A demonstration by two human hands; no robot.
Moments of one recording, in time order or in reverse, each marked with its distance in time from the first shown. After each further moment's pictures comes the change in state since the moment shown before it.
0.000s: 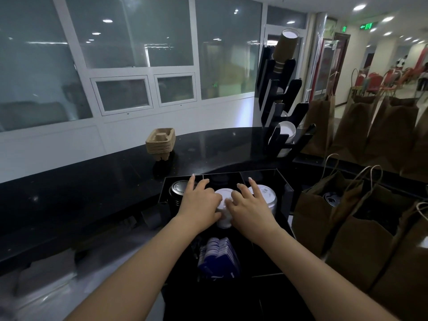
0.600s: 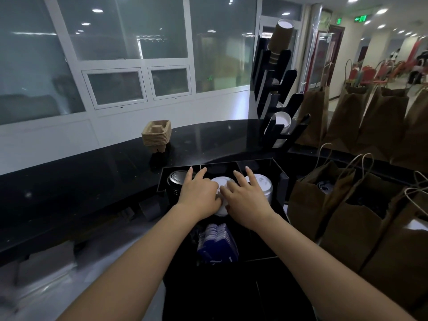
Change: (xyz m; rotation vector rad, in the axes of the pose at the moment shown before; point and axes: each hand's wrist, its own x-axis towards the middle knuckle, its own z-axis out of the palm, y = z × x) left_hand 0.000 0.003 0.002 -0.108 0.015 -0.043; right_hand 0.002 -0.001 -0.005 0.063 -0.020 0.016
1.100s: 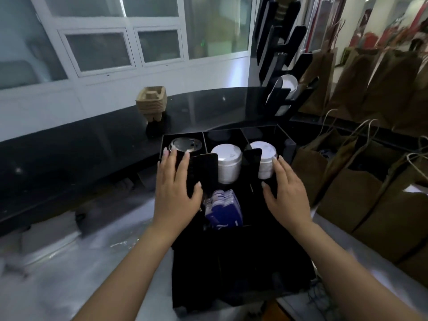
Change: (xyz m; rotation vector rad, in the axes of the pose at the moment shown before) left_hand -0.083 -0.030 0.052 -0.412 0.500 -0.143; right_hand -0.097 0.007 0.014 0.503 0.203 0.521
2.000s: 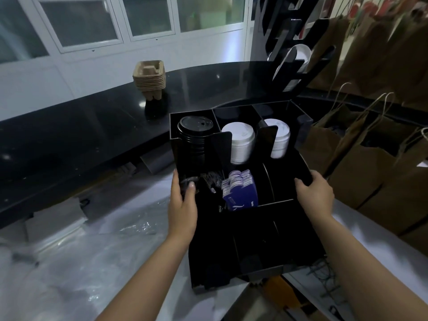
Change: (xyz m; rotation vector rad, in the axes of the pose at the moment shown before) left_hand -0.060 -0.018 0.017 -0.795 -0.072 -0.739; right_hand -0.030 0.006 -0.003 0.171 -0.169 0.844
